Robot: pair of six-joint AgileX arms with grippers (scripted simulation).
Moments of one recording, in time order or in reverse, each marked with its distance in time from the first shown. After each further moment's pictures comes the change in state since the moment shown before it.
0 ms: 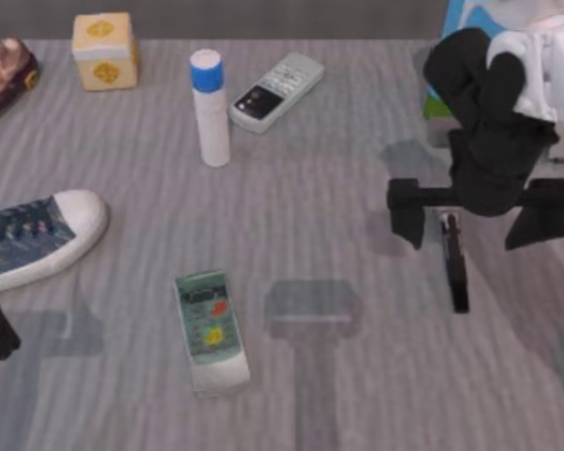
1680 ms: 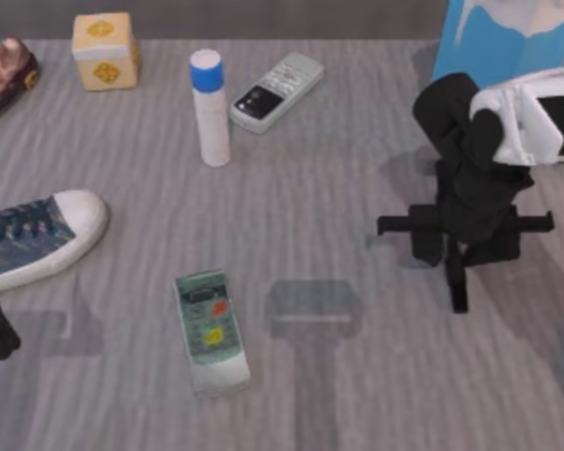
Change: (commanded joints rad) left arm 0.000 0.000 0.000 0.000 0.000 0.000; right arm -0.004 0.141 -0.116 0.260 0.001 -0.001
